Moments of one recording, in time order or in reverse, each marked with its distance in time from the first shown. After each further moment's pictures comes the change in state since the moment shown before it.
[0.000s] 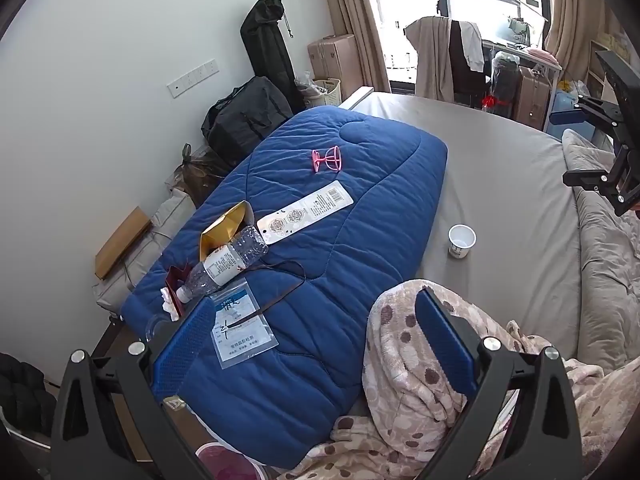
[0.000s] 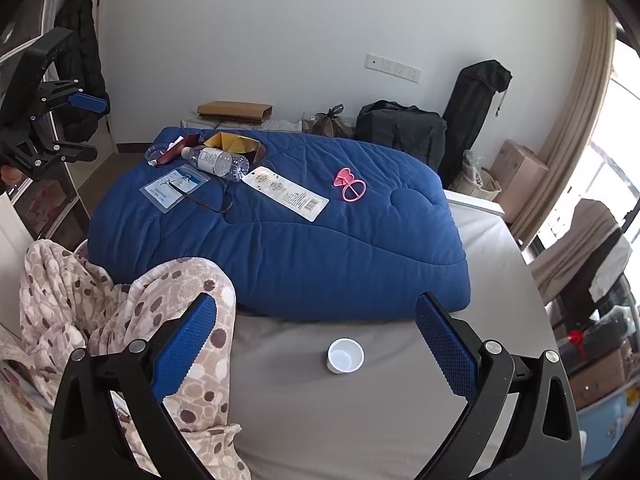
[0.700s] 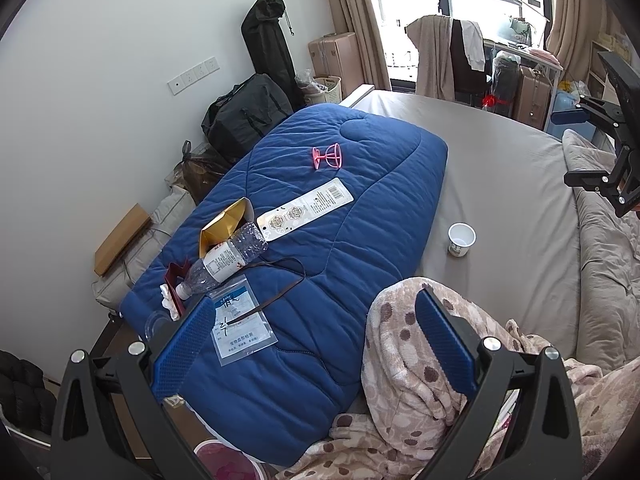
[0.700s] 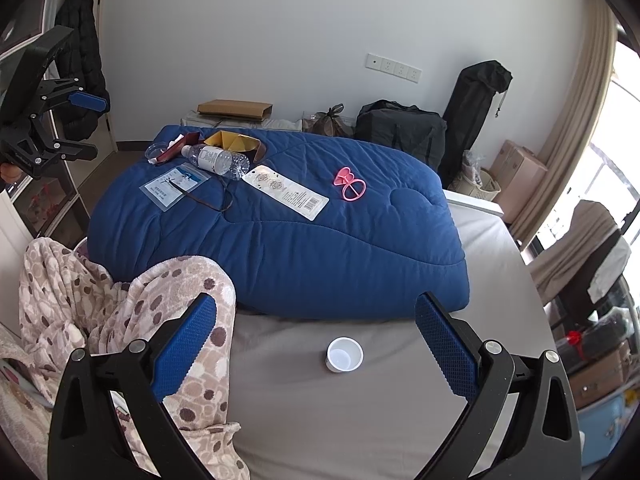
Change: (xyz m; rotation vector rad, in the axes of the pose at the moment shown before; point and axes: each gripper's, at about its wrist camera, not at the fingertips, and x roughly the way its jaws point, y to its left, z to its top) left arm 0.001 0.002 0.001 0.000 0.009 -0.005; right arm 0.002 0.002 -0.001 -0.006 0.006 -0.002
